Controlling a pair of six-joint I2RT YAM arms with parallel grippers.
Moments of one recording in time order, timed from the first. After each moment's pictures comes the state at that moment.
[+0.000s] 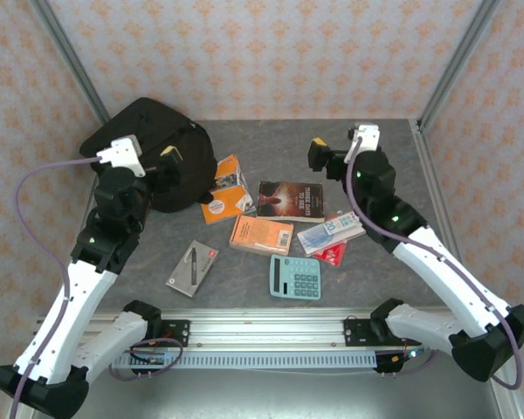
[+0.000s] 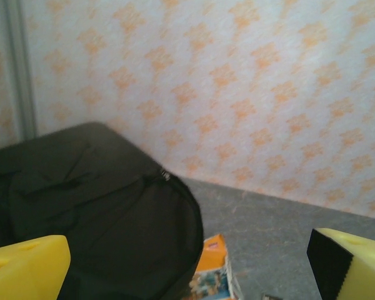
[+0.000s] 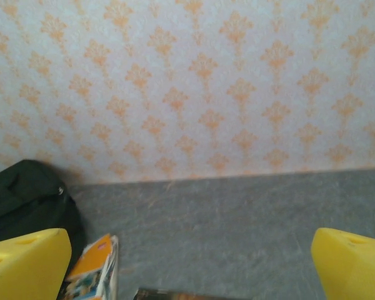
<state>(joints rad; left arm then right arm) -0.28 0.87 1.04 -0.41 -0.38 -0.36 0.58 1.06 1.12 -0.25 0.41 0.27</state>
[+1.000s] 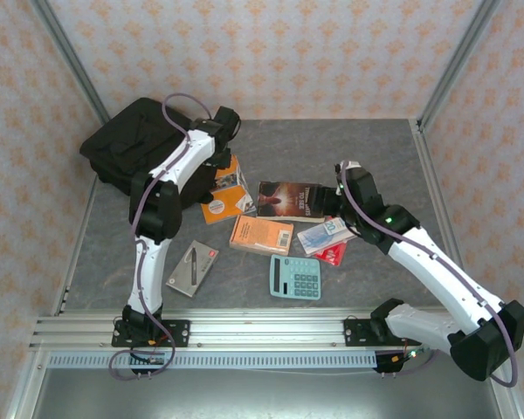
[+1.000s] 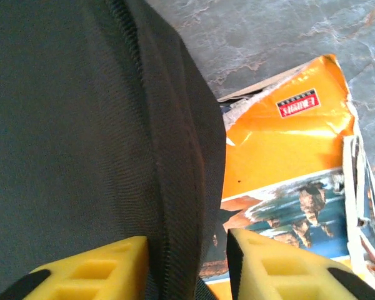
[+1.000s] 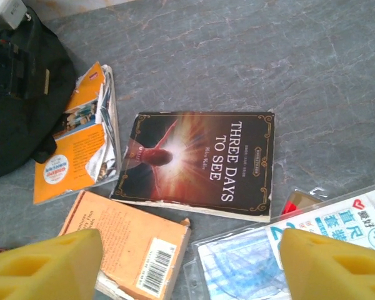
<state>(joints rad) -0.29 2.26 2.07 -1.07 -0.35 -0.26 0.56 1.06 0.99 -0.62 0.14 0.50</state>
